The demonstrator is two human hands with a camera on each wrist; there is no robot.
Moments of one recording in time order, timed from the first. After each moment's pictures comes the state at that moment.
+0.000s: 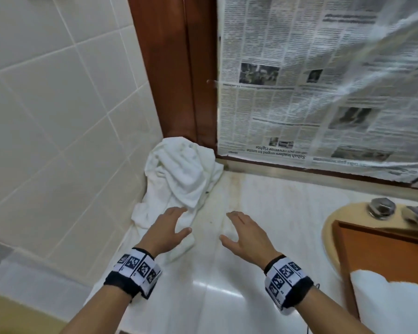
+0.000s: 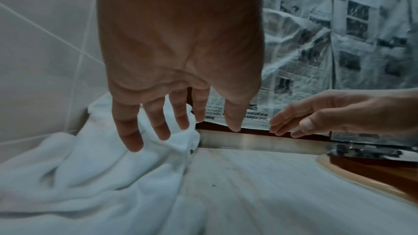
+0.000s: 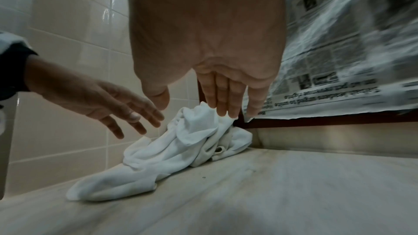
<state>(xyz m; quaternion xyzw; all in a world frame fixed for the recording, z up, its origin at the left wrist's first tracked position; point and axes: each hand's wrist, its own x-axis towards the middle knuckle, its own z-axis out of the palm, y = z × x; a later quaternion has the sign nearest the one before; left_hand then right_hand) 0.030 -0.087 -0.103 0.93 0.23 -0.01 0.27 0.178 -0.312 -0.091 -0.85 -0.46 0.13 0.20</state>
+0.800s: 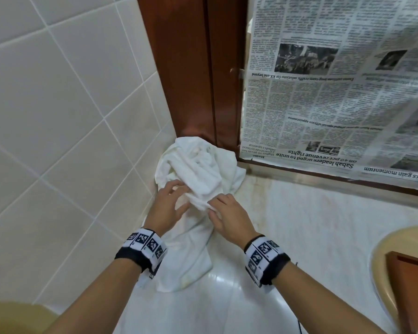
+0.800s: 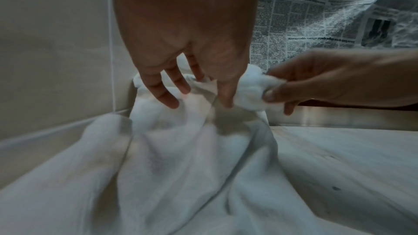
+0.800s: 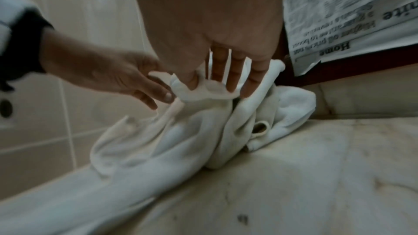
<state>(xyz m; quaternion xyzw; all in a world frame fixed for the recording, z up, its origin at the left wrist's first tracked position) 0.096 0.035 -0.132 0.94 0.20 0.18 0.20 0.230 -0.155 -0.134 -0.77 -0.55 0.04 0.33</state>
